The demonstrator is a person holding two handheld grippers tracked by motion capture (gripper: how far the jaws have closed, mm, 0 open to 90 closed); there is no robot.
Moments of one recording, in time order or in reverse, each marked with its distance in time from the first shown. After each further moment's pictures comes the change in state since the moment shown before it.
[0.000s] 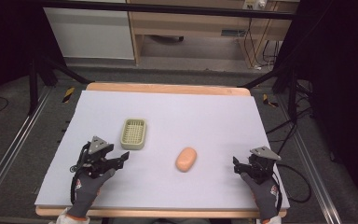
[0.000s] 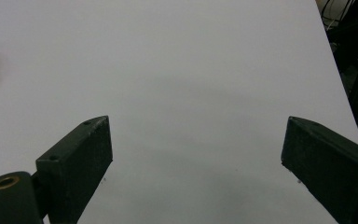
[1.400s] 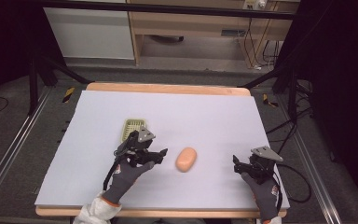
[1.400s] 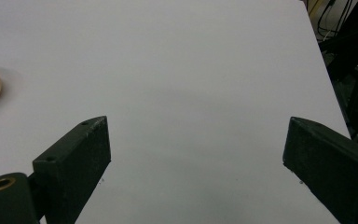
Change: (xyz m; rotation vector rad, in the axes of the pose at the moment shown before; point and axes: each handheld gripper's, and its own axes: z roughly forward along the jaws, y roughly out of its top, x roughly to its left) left arm -0.090 0.059 0.054 0.101 -0.118 0.170; right arm 0.002 0.003 -0.006 -0.045 0.000 0.005
